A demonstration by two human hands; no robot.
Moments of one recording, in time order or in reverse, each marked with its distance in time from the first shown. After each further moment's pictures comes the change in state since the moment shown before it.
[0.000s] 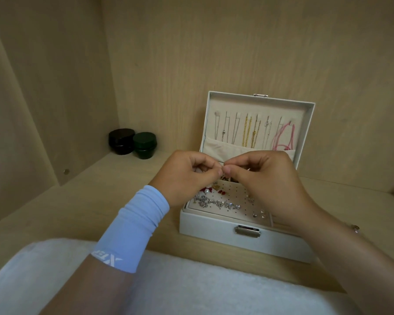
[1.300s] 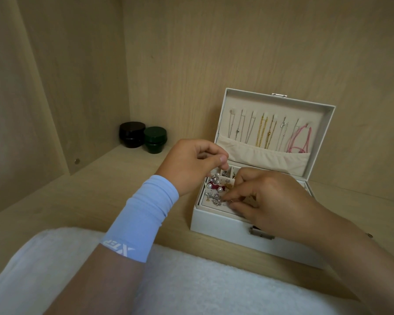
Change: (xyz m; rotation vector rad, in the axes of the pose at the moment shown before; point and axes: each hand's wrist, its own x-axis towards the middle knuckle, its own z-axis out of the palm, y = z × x) left_hand 0.001 0.001 -0.015 -0.086 0.089 -0.024; right_hand -0.012 0.004 0.003 -0.636 -0.418 -0.465
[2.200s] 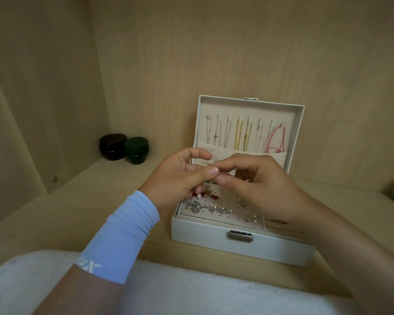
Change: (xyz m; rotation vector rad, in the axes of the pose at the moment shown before) left_hand -0.003 0.013 0.017 -0.277 -0.142 -0.179; right_hand 0.004 0.017 -0.013 0.709 0.210 0.159
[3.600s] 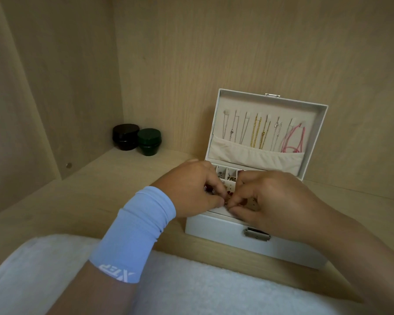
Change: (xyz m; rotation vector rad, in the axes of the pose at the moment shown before) left_hand -0.004 -0.017 -0.017 0.866 -0.152 0.215; right_hand -0.013 -0.013 0.010 -0.780 -0.220 -0.135
